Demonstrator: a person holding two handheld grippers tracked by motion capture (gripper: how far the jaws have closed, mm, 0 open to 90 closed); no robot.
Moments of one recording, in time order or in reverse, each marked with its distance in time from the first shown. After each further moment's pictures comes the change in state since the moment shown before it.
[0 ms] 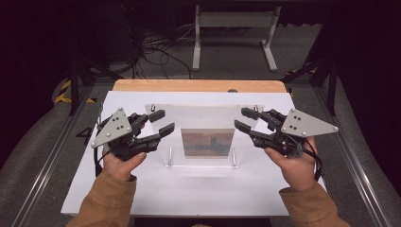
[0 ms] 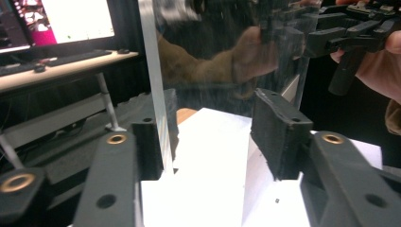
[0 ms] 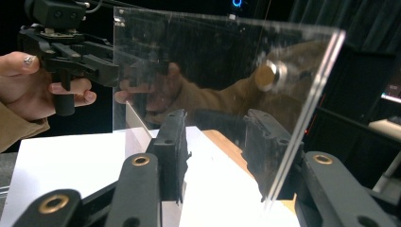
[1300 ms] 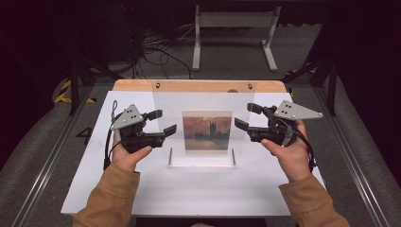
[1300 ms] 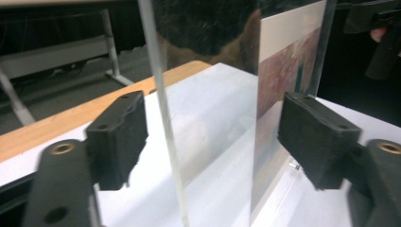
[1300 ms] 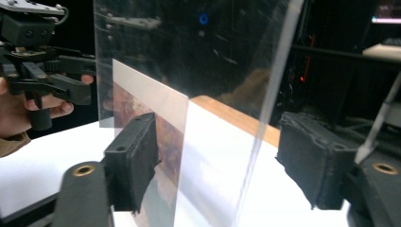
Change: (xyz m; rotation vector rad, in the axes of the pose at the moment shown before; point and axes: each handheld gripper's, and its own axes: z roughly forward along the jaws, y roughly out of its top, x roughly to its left) left arm 0.032 -0.037 0.025 0.178 0.046 -0.133; right arm -0.031 -0.040 0.015 0.124 -0.079 0.237
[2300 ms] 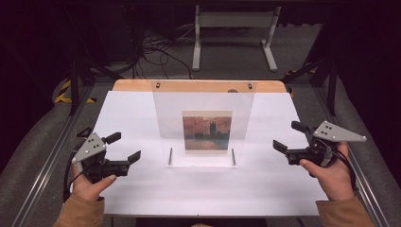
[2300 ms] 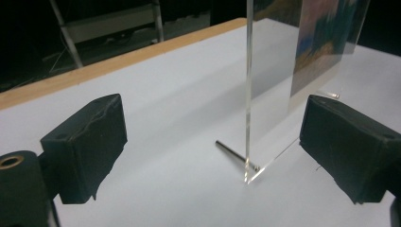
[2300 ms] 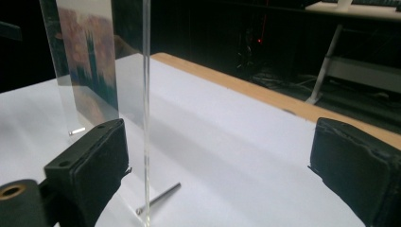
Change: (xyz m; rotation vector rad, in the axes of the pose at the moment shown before) left arm 0.006 -0.066 -0.085 0.101 0.174 -0.008; right arm -0.026 -0.046 -0.090 0.122 -0.157 0.025
